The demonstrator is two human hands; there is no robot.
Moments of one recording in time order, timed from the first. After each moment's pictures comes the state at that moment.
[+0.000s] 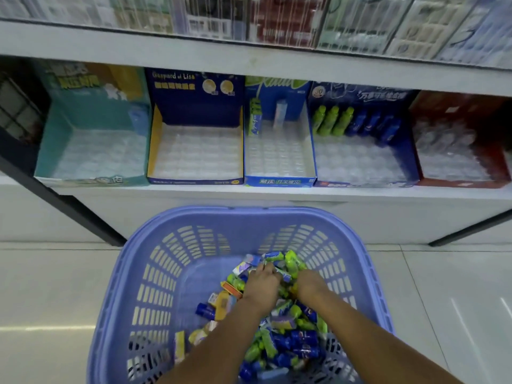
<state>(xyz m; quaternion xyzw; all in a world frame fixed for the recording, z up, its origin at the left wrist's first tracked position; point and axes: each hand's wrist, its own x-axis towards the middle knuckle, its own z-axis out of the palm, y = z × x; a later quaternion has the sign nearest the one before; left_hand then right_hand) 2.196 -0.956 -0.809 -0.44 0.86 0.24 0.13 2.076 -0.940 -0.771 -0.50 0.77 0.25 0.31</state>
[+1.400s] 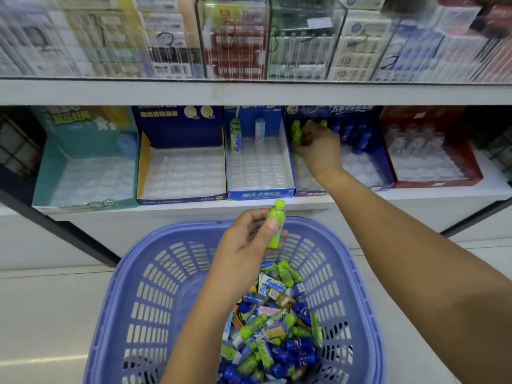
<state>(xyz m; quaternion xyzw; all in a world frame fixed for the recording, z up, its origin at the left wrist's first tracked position) 2.220 -0.956 -0.571 -0.40 0.52 0.66 -0.38 2.006 -1.106 -0.585 -0.55 0.75 -0.35 0.05</state>
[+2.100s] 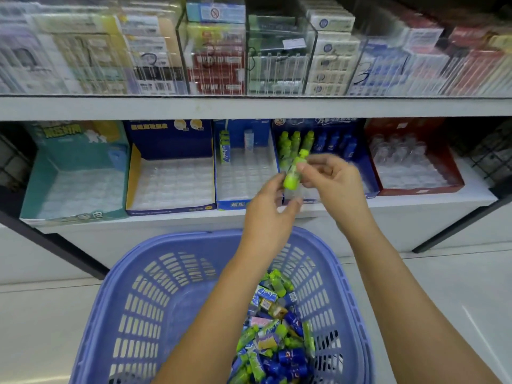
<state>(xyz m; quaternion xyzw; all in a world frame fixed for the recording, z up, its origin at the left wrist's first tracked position) 2.150 -1.000 -0.567 -0.42 0.64 0.51 -0.40 2.022 -0.999 -0.545 -0.45 0.64 -0.56 0.30</state>
